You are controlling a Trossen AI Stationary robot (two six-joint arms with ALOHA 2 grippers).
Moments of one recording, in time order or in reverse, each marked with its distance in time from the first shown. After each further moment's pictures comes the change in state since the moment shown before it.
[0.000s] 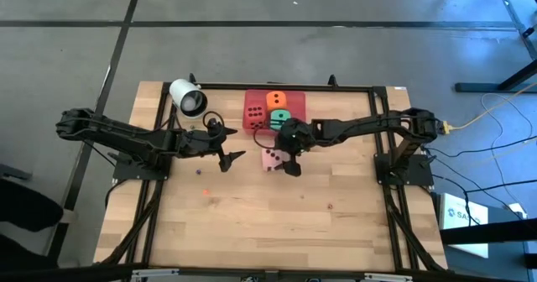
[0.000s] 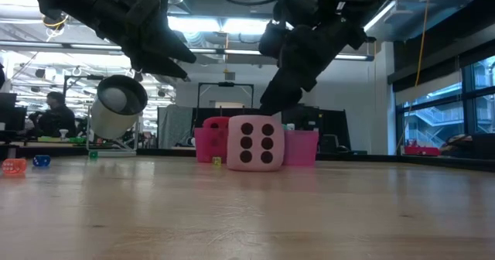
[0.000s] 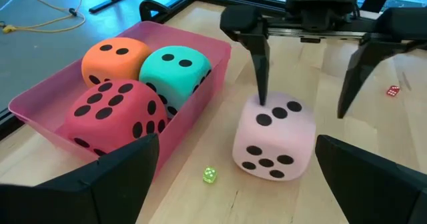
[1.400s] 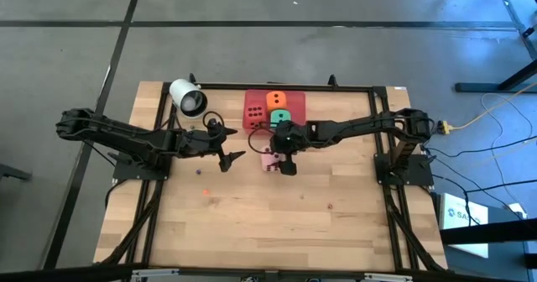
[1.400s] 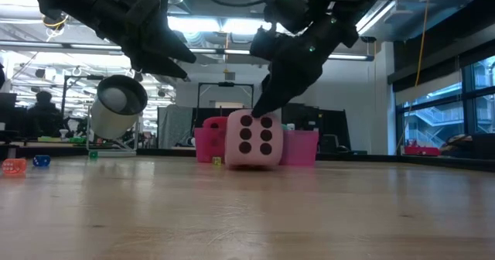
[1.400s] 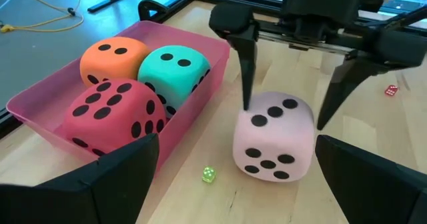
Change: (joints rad) left arm 0.000 0.000 0.000 0.000 0.004 0.000; right arm 0.012 0.060 0.065 -0.038 0.126 -0.101
